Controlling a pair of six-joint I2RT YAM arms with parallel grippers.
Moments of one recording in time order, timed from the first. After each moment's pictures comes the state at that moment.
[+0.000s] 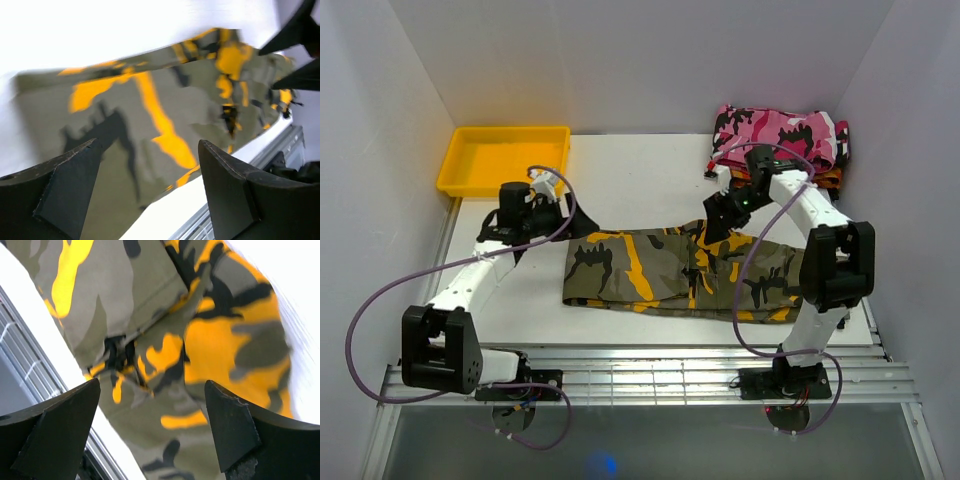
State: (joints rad) left arm -0.20 1.30 0.89 -0.15 0.59 -0.37; right arm 0.16 1.79 1.47 -1.02 -0.70 -0.57
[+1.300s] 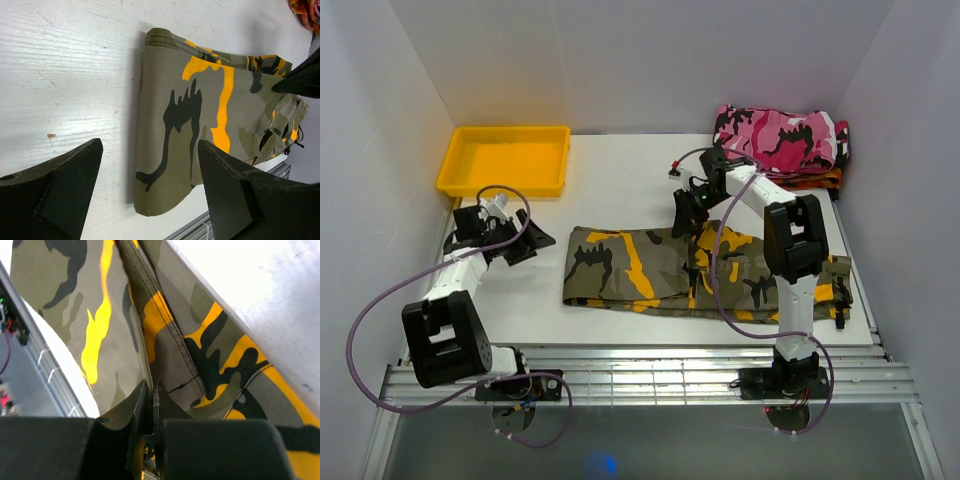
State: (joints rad) left arm 0.26 1.35 0.77 -0.29 0.69 -0.29; right arm 0.34 2.16 1.71 -0.87 -0.81 -0.24
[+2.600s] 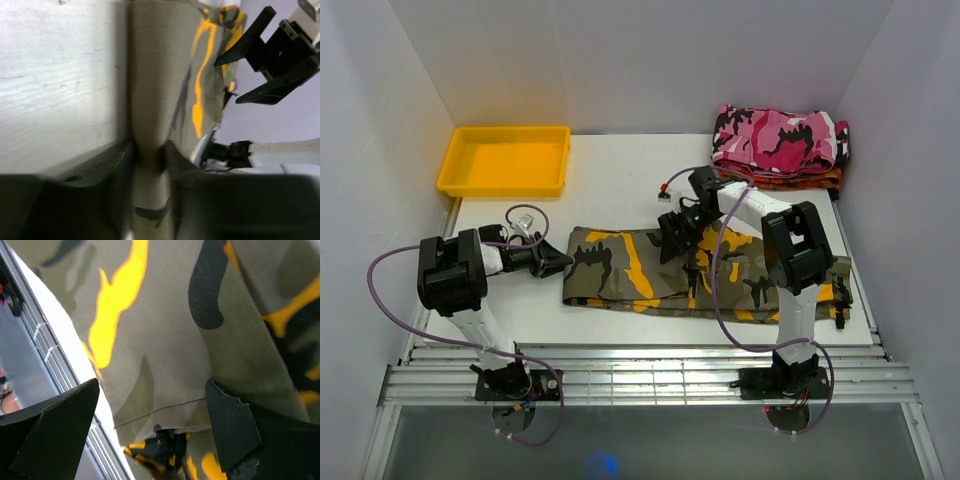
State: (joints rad) left arm 0.23 1.82 0.67 0.13 1.11 -0.39; right arm 0.42 2.02 1.48 -0.79 -0.79 -0.27
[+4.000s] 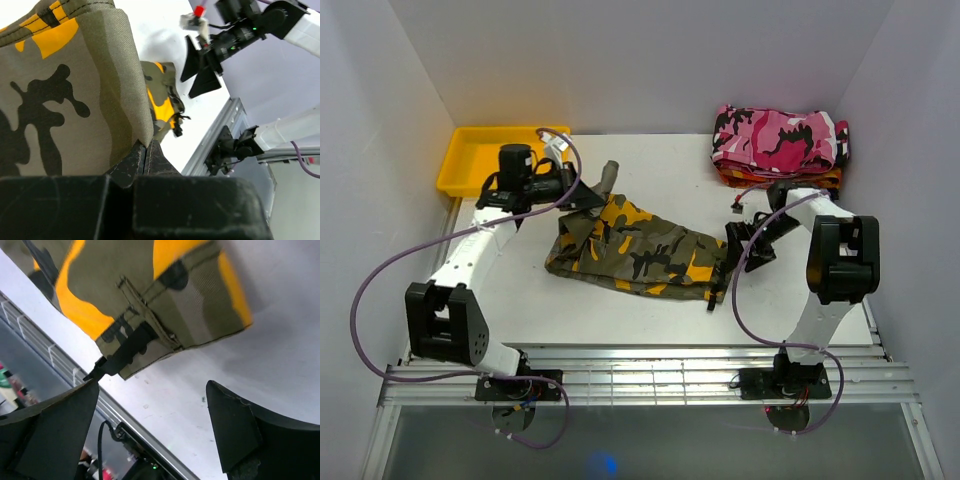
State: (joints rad) left arm -0.09 1.43 1.21 -0.31 0.91 -0.34; right arm 0.02 1.86 1.30 -1.06 -0.62 -0.44
